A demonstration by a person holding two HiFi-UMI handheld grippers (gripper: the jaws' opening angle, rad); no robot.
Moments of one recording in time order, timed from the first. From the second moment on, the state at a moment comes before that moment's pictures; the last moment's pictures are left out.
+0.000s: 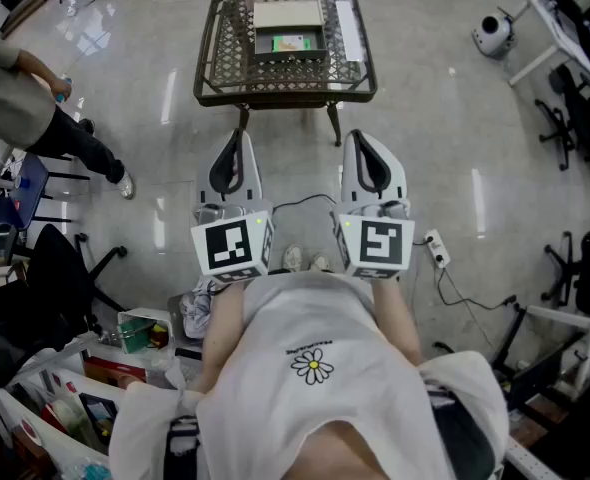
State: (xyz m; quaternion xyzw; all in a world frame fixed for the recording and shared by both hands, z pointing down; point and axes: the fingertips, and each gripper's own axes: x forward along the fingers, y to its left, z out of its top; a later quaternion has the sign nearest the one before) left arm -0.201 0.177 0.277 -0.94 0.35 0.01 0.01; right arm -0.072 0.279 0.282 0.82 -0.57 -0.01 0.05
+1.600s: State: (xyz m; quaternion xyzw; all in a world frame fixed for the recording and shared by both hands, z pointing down) left arm -0.156 0.185 0.276 -0.92 0.38 0.03 0.01; right arm -0.019 0.302 0.299 0.79 -0.61 -0.02 0.04
